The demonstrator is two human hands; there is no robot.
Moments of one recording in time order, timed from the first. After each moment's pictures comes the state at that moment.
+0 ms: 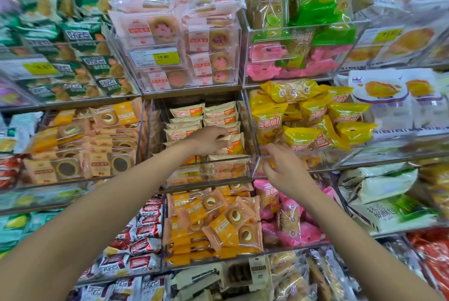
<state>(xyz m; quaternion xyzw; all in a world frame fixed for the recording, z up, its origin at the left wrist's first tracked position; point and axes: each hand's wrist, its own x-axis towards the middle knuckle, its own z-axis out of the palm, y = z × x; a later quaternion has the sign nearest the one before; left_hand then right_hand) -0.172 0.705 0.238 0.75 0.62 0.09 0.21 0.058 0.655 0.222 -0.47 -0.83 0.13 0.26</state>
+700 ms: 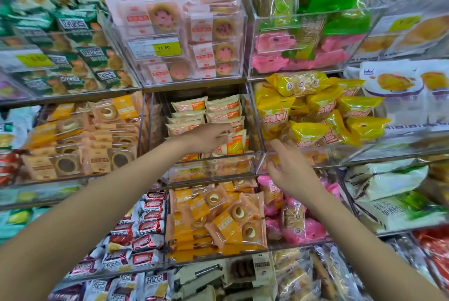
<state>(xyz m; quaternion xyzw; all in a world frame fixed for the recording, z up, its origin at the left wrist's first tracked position) -0.182 0.701 0.237 0.77 0.59 0.04 0.23 0.056 0.651 0.220 -0.45 -0.84 0.11 0.28</state>
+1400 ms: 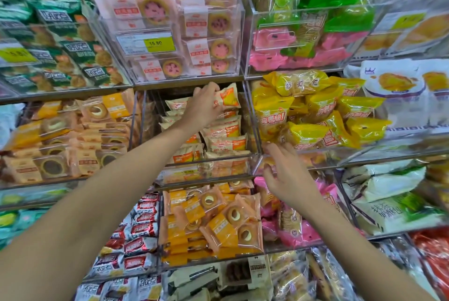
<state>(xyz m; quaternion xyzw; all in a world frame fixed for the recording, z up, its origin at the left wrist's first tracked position) -0.181 0.757 0.240 0.70 0.66 0.28 0.01 0.054 0.652 0.211 -0.45 -0.85 0.07 0.27</state>
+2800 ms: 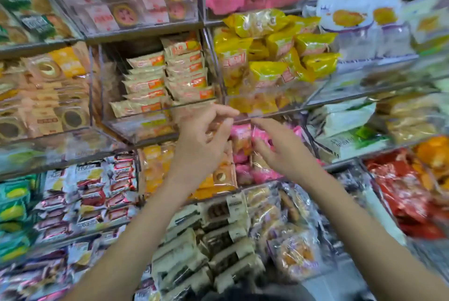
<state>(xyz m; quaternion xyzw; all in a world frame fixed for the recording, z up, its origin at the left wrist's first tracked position) -0.061 0.531 0.248 0.65 0.51 0.49 0.27 0.115 0.577 0.199 -0.47 -0.83 0.17 0.25</state>
